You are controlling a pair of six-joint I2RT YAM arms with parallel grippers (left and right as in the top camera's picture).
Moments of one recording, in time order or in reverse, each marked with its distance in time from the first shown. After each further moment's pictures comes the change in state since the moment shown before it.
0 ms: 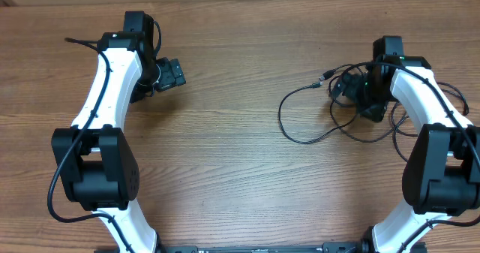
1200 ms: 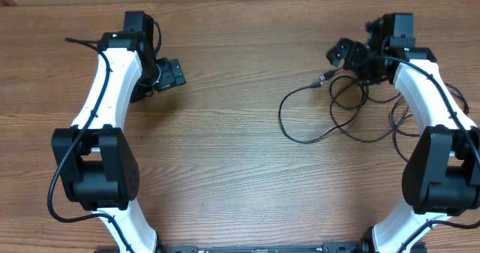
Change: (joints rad) left arm 0.000 0.000 0.000 0.000 0.000 0.000; right arm 0.006 0.000 0.095 0.258 -0.141 -0.163
